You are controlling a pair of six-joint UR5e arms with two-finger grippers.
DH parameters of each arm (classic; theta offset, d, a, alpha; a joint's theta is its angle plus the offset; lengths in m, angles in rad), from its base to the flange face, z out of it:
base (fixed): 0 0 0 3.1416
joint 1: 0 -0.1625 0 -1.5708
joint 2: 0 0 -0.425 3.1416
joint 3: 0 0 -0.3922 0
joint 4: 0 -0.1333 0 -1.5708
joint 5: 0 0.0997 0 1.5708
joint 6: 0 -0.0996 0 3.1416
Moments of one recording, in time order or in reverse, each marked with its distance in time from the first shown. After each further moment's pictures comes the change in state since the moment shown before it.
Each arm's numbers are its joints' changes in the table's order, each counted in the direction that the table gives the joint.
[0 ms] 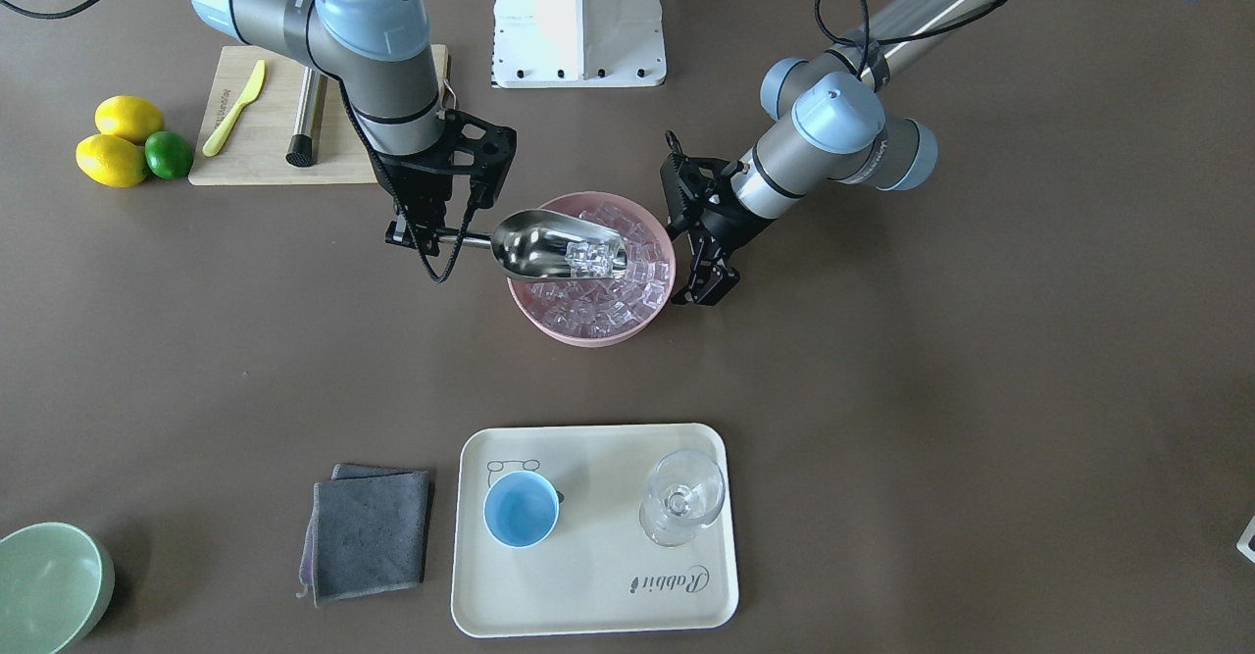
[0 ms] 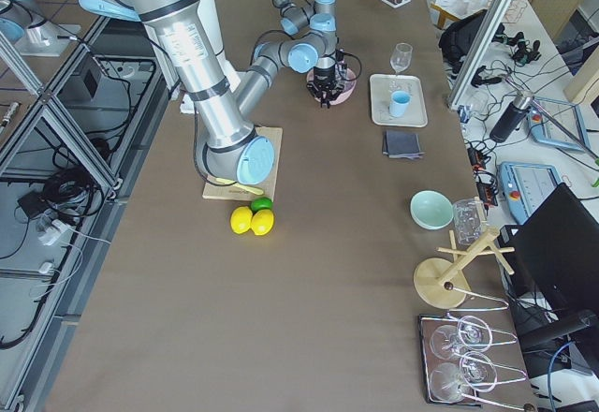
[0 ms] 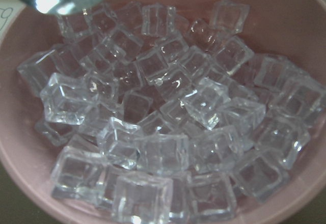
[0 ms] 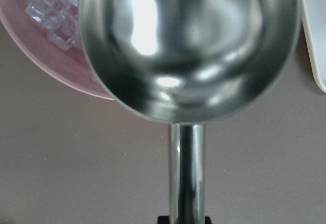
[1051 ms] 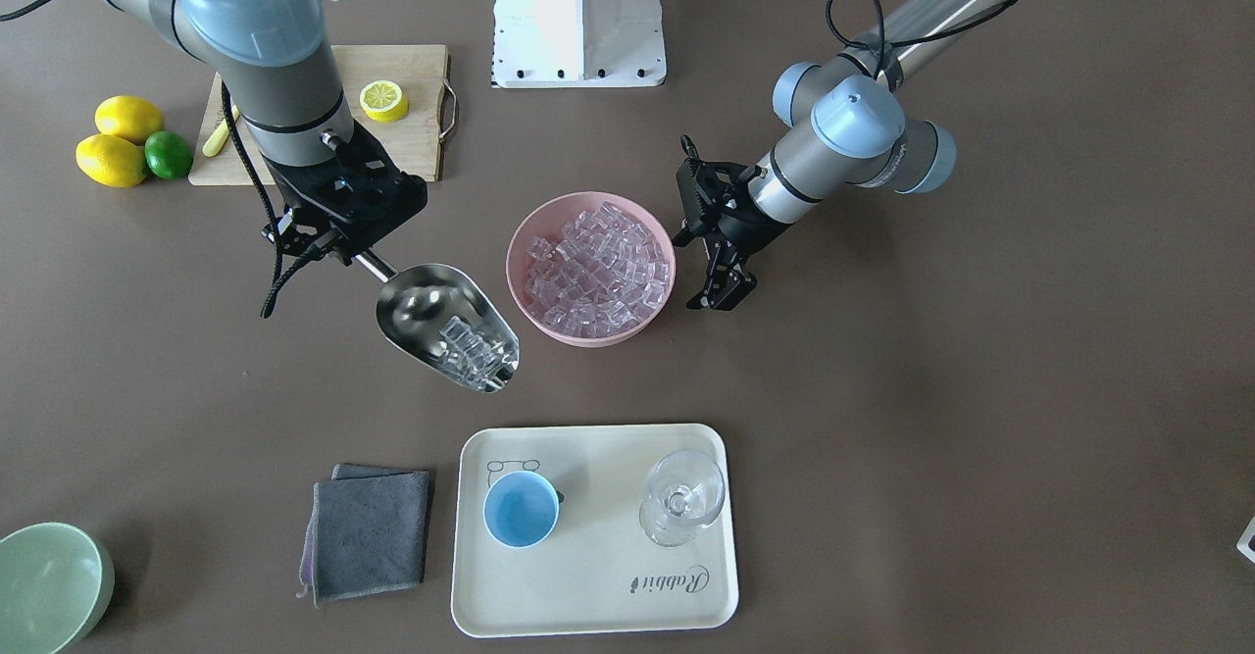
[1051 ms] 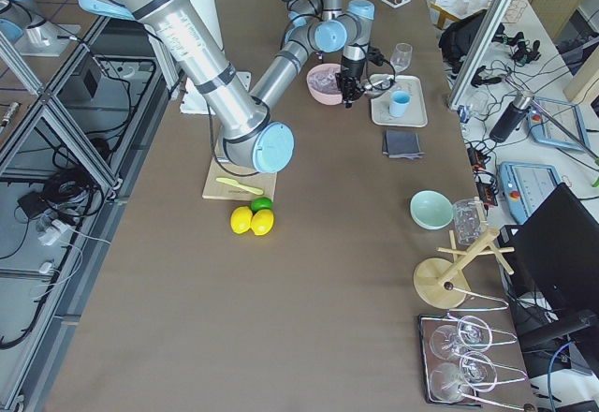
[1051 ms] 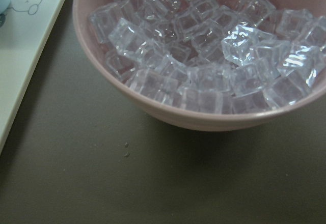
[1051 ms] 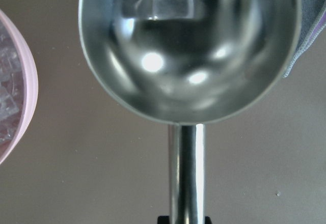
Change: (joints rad) left arm 0.084 0.055 0.010 0.010 -0.086 -0.054; right arm -0.189 0.134 0.097 0.266 0.140 -0.446
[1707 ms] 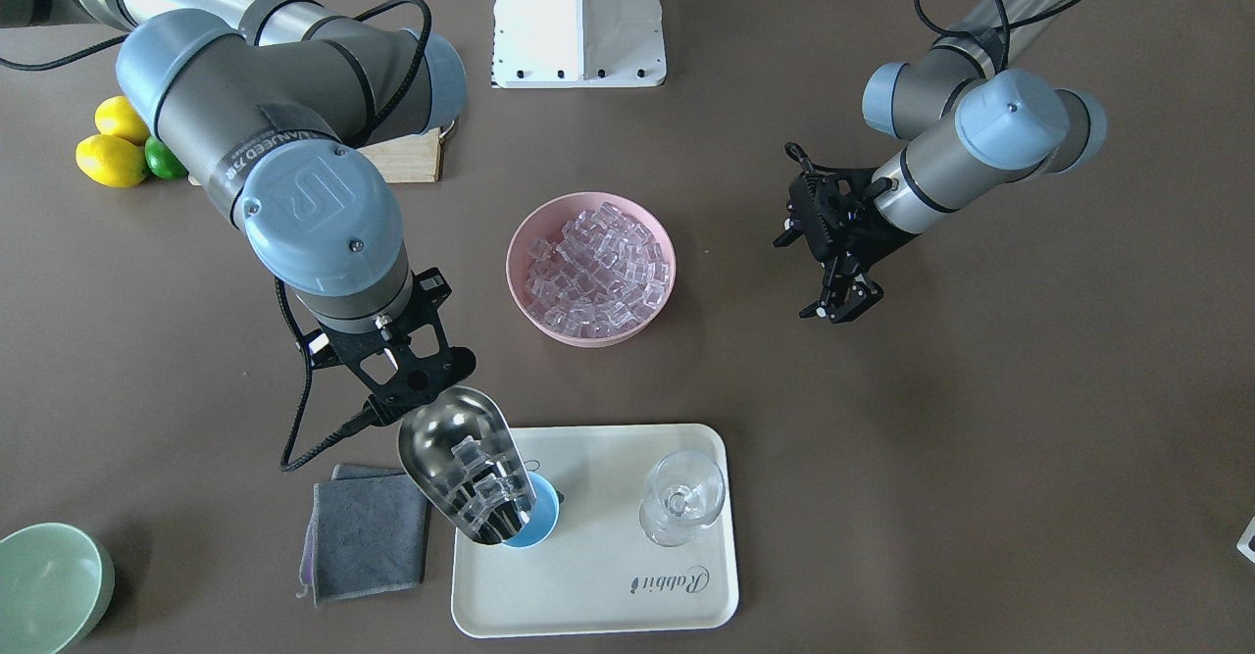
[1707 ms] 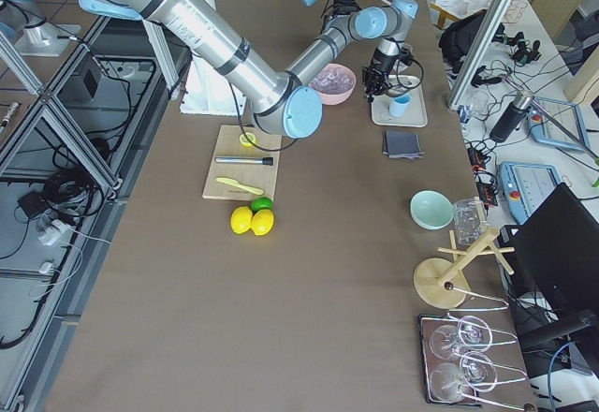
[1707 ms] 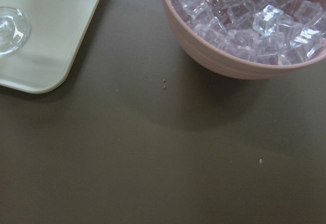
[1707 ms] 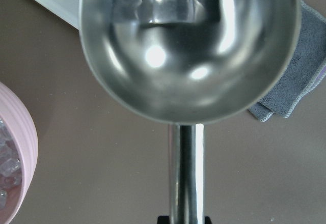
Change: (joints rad) left arm 0.159 0.057 0.174 -0.369 -0.179 -0.021; right arm -0.084 0.266 0.420 0.043 0.129 0.150
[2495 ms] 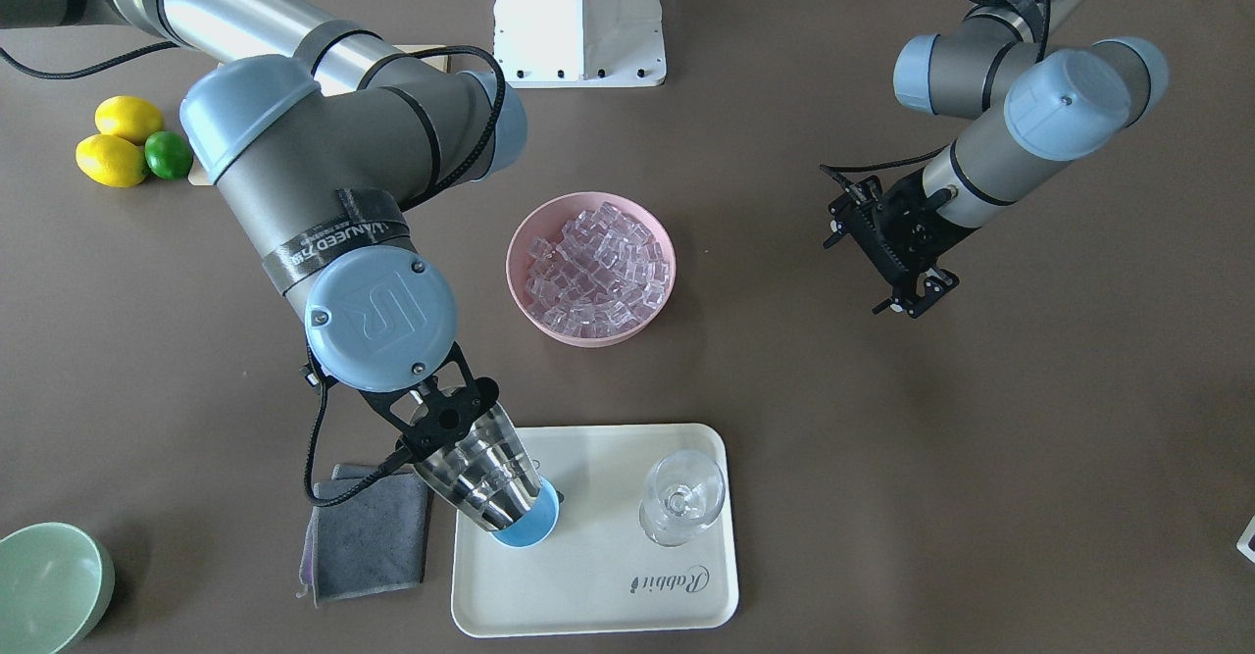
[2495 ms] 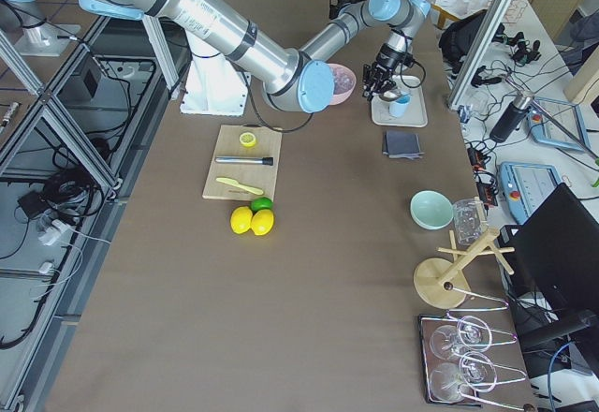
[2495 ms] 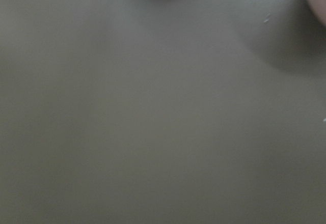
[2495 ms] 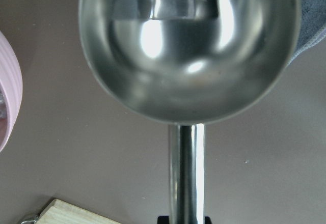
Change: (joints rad) left arm 0.098 0.092 0.057 -0.195 0.000 0.215; right arm -0.005 0.169 0.216 0.274 -0.046 0.270
